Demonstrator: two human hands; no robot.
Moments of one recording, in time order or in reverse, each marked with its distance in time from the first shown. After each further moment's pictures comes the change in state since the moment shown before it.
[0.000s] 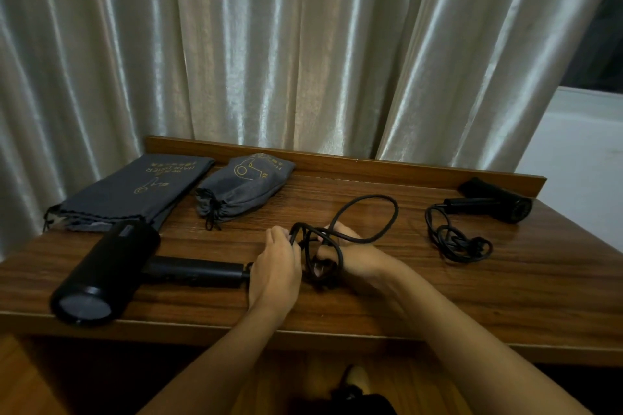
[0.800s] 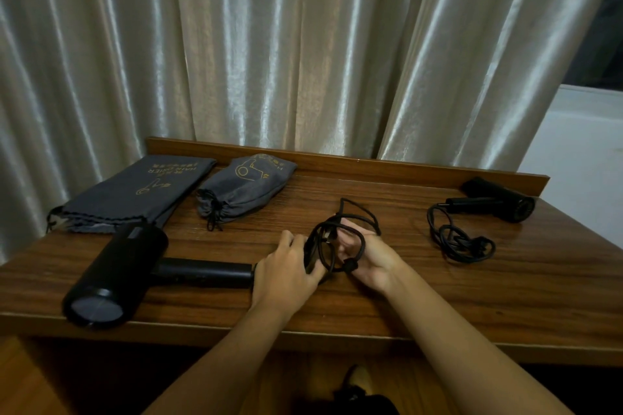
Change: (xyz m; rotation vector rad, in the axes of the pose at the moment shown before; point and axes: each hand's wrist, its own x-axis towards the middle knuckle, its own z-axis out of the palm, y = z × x) left_hand -0.002 -0.003 0.004 0.219 -0.107 0.212; right_hand 0.008 0.014 -0.013 0.841 0.205 0.140
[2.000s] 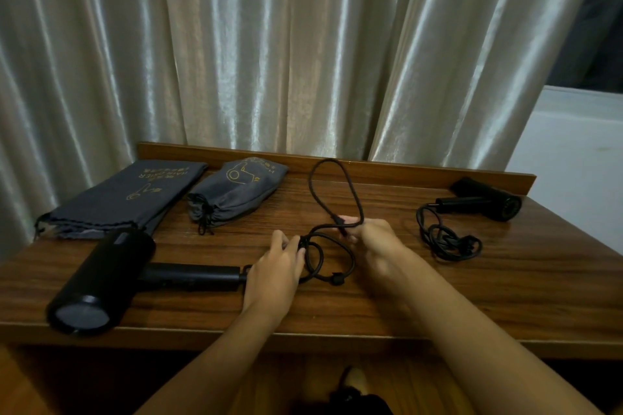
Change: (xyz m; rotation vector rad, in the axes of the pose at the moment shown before) left_hand -0.002 0.002 -0.002 0.106 0.009 0.022; right_hand -0.005 -0.027 -0.003 -0.466 0.294 -0.085
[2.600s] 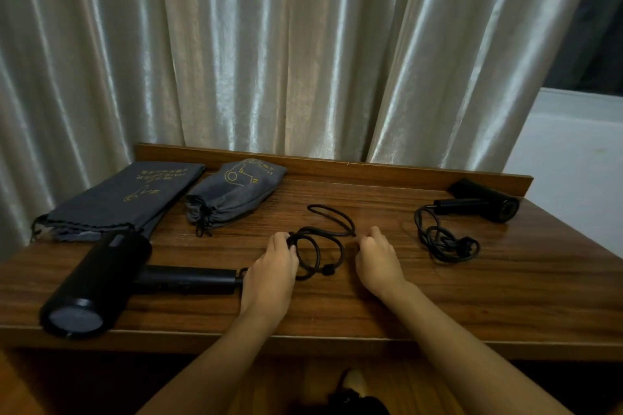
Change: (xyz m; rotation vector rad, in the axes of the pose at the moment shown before) left_hand 0.002 0.001 0.001 -0.136 0.053 -0.100; right_hand -0.002 0.034 -0.012 -1.215 0.197 -0.402
